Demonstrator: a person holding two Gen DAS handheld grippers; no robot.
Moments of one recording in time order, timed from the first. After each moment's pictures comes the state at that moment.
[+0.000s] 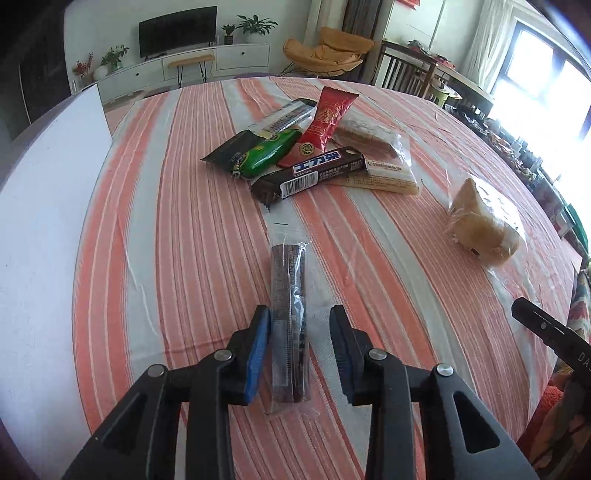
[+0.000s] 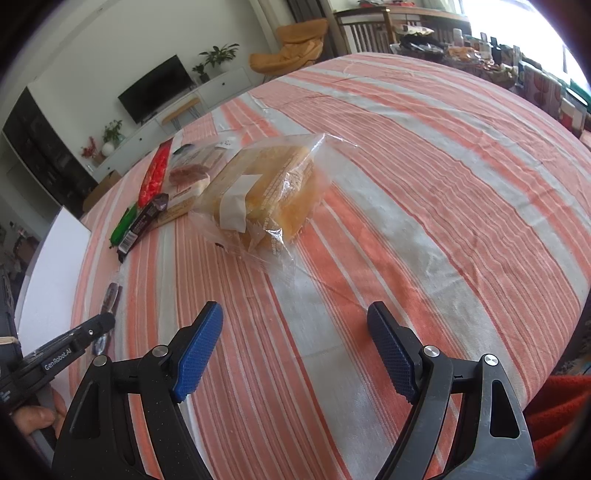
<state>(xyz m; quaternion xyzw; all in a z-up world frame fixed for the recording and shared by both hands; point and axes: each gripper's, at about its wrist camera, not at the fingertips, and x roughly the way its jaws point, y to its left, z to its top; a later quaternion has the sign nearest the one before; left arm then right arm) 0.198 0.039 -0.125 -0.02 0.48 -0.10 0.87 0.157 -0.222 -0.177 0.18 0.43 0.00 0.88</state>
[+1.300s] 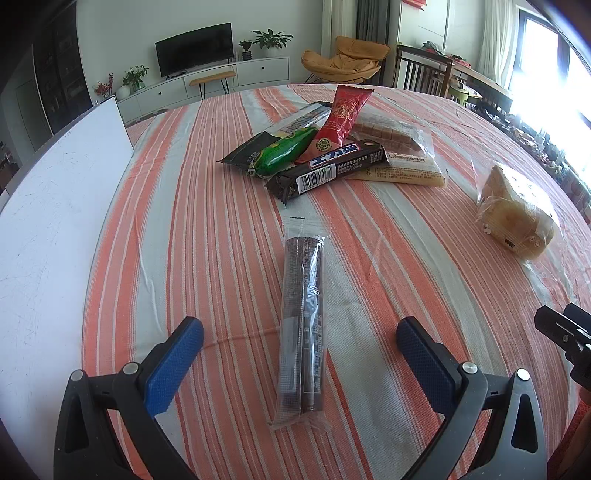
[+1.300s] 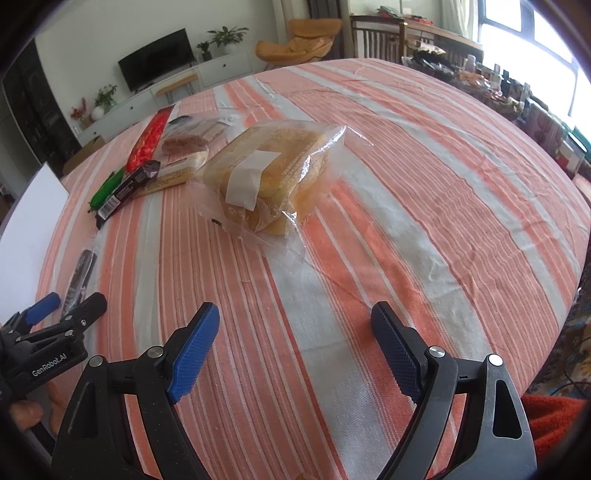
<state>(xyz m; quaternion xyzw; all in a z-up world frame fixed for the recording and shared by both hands) 0.198 0.027 -0.141 0.01 0.46 -0.03 0.89 0.161 -0.198 -0.180 0.09 0.45 -0.02 0.89</state>
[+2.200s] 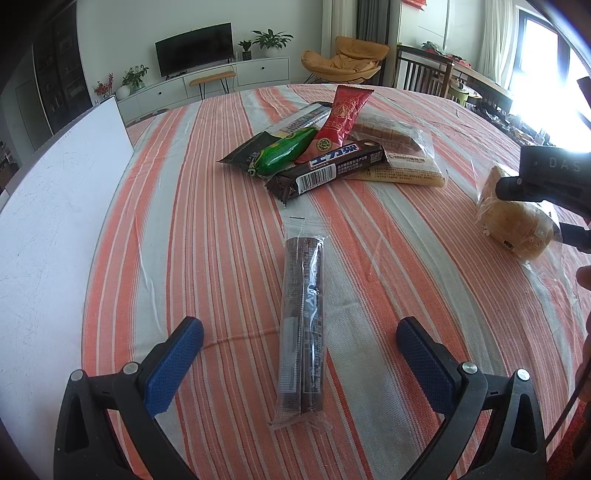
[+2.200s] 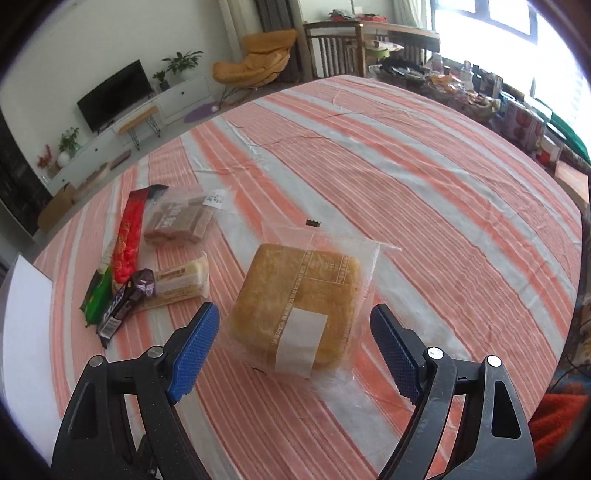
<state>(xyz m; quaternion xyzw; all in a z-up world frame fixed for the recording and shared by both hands) 0.198 0.027 -0.141 0.01 0.46 -0.03 0.89 0.249 -0.177 -0.140 0.14 0.45 -0.11 0.87</state>
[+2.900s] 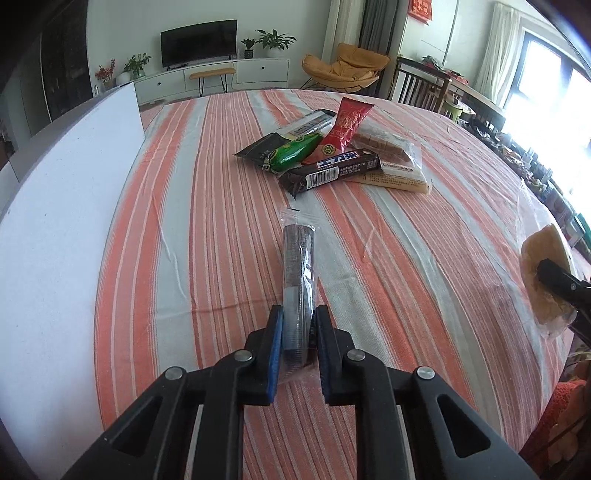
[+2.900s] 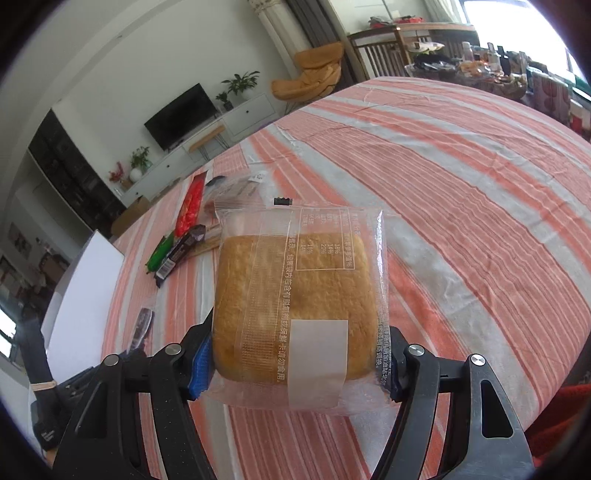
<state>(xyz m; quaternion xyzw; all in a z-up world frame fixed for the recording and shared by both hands) 0.165 0.053 -0.126 -0.06 0.45 -0.06 0.89 0.144 -0.217 -0.158 0.22 0.37 0.06 0.90</state>
